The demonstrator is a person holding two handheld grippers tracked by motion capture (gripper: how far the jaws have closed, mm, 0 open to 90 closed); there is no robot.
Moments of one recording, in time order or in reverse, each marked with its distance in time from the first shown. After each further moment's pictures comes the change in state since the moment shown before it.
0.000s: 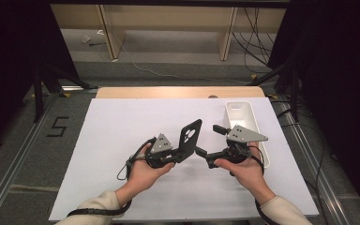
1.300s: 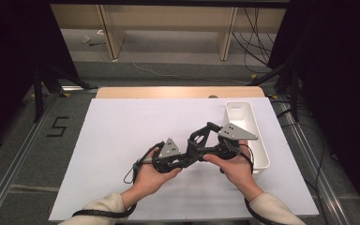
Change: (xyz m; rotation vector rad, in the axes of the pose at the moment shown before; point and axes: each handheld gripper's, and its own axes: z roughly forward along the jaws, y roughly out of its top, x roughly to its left) left arm -0.016 -0.001 0.010 0.007 -0.041 0.029; right arm 0.004 -0.003 0.026 -0.039 -0.076 0.043
